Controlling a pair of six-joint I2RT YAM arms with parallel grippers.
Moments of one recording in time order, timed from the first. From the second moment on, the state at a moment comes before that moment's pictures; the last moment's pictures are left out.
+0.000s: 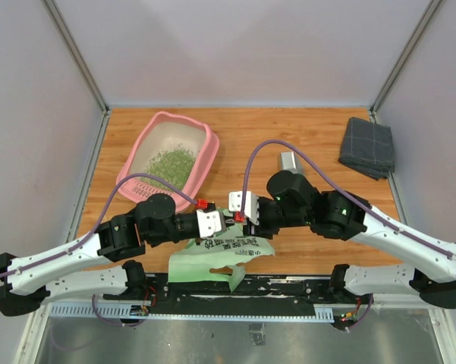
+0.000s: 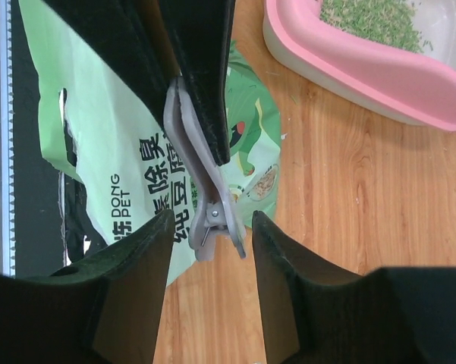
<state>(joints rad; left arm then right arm) -1.19 0.79 0.86 -0.29 0.11 0.33 1.16 1.09 1.27 -0.82 -0.15 -0.44</state>
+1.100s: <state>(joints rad) -1.19 0.59 0.70 0.00 0.06 0.15 1.17 0.70 0.97 -0.21 -0.22 -0.20</state>
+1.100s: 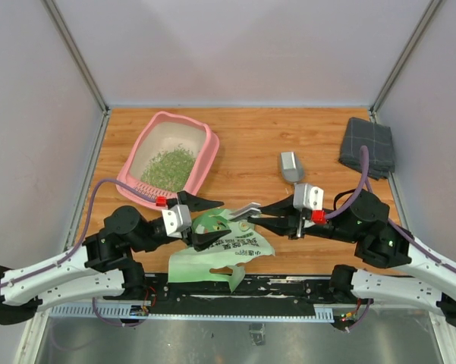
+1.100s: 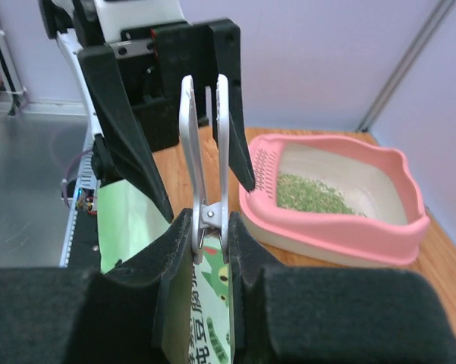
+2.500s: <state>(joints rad) -1.19 0.73 0.89 -0.32 0.09 0.23 1.17 0.70 1.07 -0.71 -0.18 -0.48</state>
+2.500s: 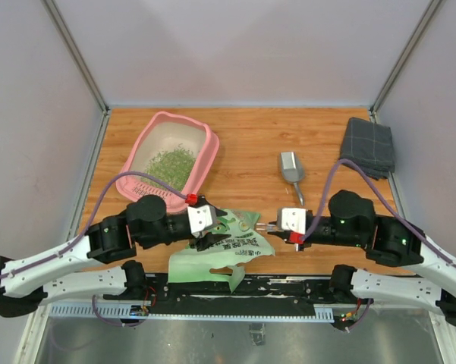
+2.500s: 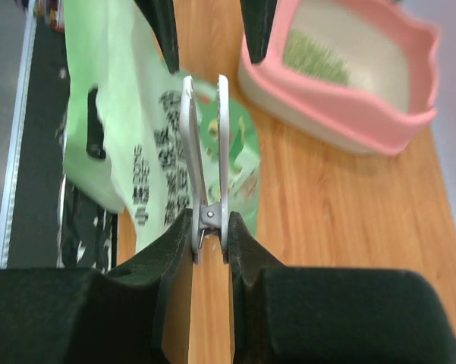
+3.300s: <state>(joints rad) -1.23 0.80 0.67 -0.36 0.06 0.06 1.17 0.94 1.25 -1.25 0.02 -0.29</state>
